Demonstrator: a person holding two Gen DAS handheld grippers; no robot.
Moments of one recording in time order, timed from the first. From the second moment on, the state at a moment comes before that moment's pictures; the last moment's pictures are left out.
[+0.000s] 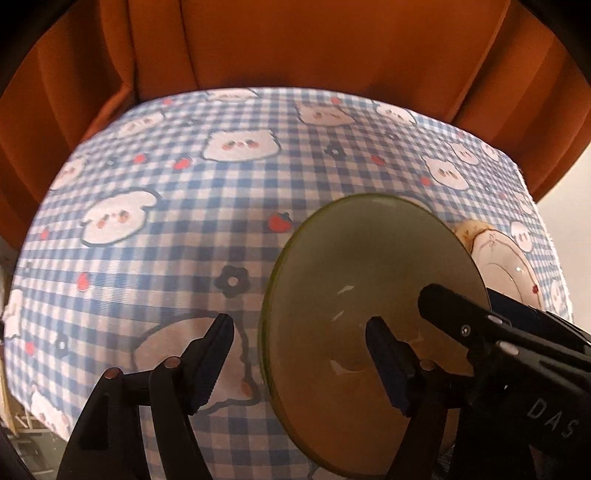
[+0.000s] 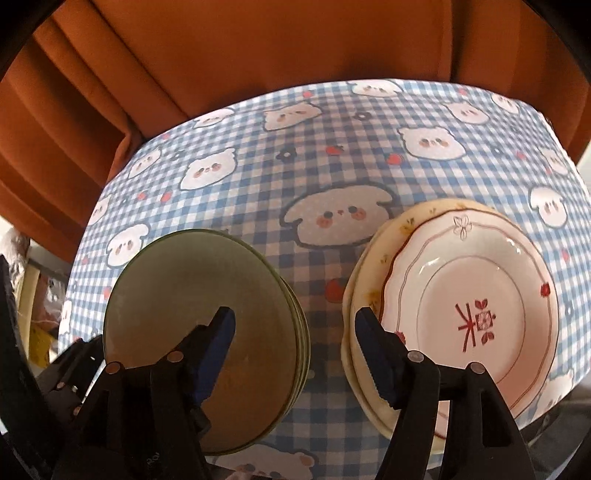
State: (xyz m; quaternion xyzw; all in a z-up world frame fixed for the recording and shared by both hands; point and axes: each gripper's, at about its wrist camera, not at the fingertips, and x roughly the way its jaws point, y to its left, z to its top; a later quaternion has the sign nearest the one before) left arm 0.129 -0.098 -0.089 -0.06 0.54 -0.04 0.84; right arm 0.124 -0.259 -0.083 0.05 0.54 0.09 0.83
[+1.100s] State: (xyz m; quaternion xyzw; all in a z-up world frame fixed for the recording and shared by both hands) left arm 0.135 -0.109 -0.097 -0.03 0.57 -0.07 0.82; right arm 0.137 -0.256 -0.116 0.12 0.59 0.14 0.79
